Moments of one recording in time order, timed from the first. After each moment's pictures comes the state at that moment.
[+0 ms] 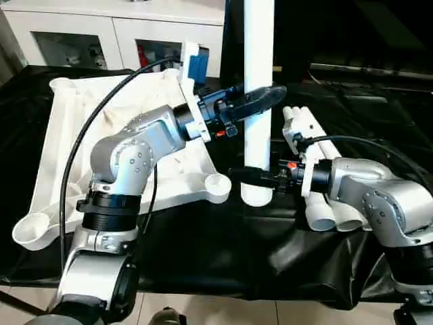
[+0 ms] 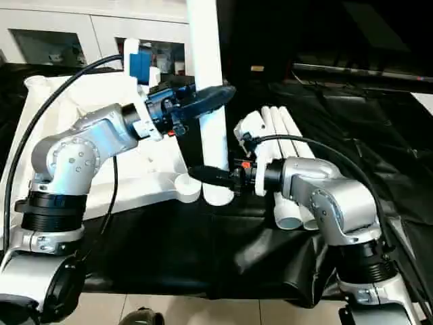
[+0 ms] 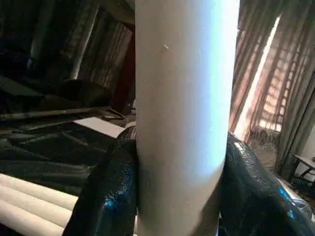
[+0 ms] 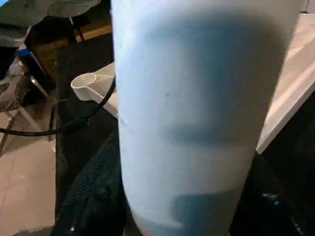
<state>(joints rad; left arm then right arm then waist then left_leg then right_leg) -0.80 0.15 0.05 0.10 -0.69 0.73 -0.82 -0.50 -0.45 0.12 -0.13 0.53 0.80 0.87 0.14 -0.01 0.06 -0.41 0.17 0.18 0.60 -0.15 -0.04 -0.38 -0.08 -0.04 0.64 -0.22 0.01</state>
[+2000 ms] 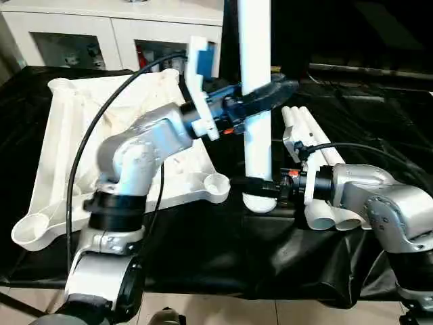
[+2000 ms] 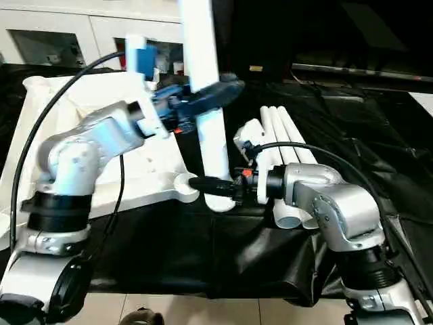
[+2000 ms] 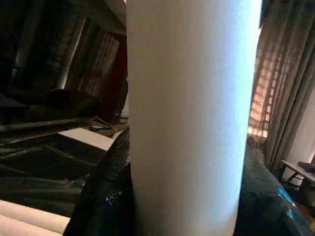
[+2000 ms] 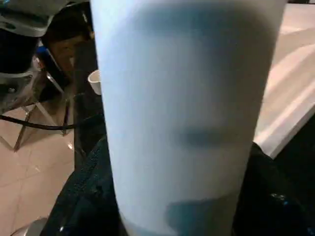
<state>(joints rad) -0.80 0.11 0.05 0.06 -0.72 0.74 -0.80 -0.48 -0.47 0.13 -0.16 0.56 0.82 0.91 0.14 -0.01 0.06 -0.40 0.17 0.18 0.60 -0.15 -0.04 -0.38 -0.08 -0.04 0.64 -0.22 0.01</state>
